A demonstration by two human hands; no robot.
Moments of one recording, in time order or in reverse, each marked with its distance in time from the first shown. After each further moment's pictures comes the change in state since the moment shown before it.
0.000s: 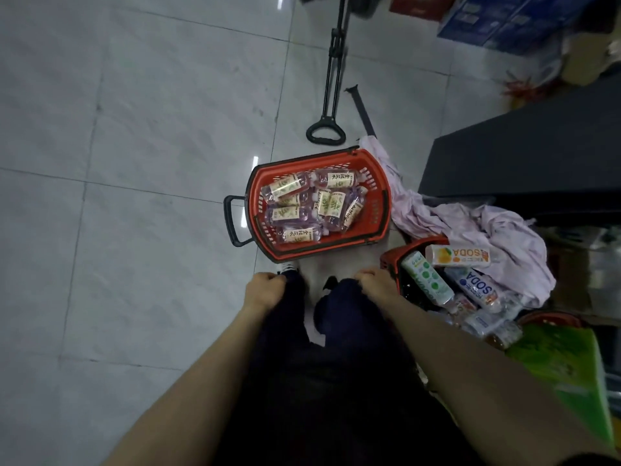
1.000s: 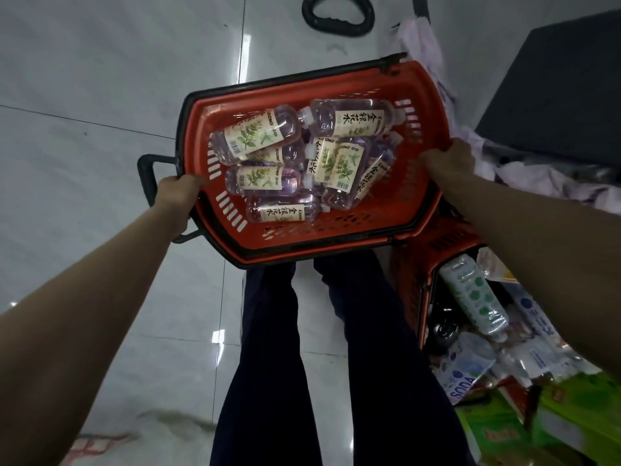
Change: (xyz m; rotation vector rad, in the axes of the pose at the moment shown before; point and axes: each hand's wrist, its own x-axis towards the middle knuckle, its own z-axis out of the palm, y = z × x) left_hand 0.364 0.050 -0.017 -0.324 0.221 -0.228; right_hand 0.388 -0.065 -0.067 0.010 0.280 0.004
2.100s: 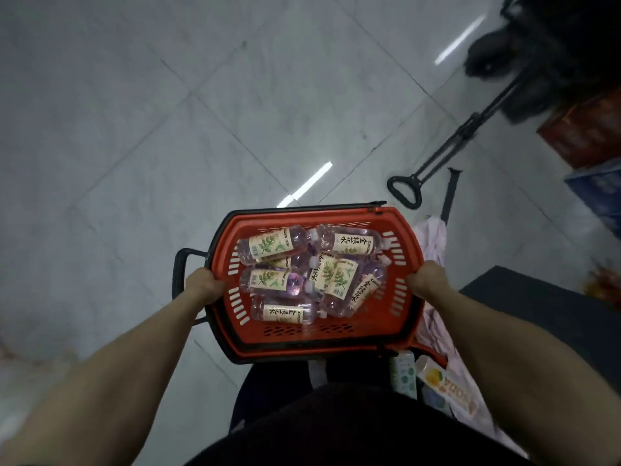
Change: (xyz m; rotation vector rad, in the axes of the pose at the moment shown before) left_hand -0.280 -0.196 -0.151 0.087 0.093 -0.077; right_hand -0.269 -0.104 -0.099 -0.863 -0.212 -0.500
